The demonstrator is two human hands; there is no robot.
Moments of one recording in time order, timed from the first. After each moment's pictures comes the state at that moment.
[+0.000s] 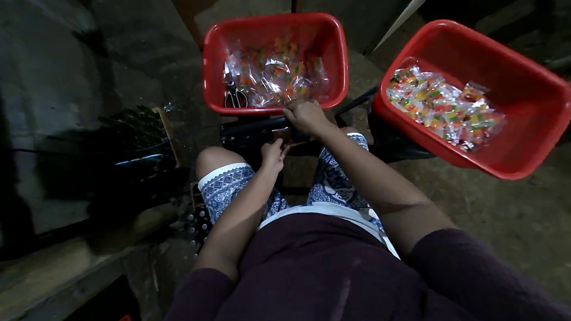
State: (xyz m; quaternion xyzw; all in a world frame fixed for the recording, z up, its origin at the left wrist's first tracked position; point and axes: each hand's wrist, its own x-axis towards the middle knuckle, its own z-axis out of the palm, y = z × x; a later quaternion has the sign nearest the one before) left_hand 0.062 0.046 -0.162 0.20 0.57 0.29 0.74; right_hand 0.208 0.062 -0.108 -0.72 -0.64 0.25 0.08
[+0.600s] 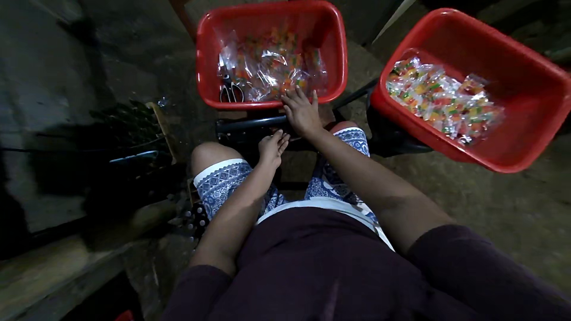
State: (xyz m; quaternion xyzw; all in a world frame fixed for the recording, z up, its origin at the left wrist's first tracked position) left_hand 0.062 0.045 -0.161 0.20 0.57 0.27 0.75; right_hand 0.204 0.048 -0.167 -0.75 -0.62 0.14 0.18
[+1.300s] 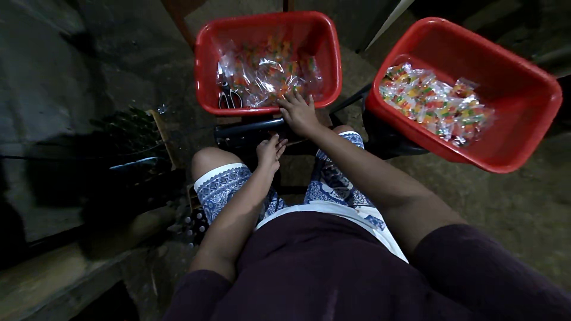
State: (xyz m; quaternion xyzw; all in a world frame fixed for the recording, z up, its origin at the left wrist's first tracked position) left_hand 0.063 0.046 -0.158 0.21 0.58 0.28 0.74; right_hand 0.209 0.059 -0.139 -0.75 -0.61 0.23 0.13
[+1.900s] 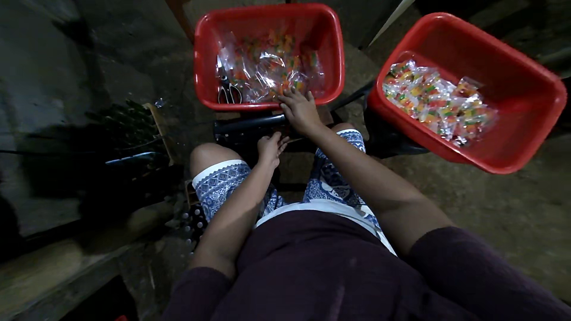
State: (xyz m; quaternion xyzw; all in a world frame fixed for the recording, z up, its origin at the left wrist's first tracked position) left_hand 0.065 0.048 -0.159 0.25 0.58 0.25 0.74; right_hand 0.207 0.055 -0.137 -0.74 -0.61 0.23 0.18
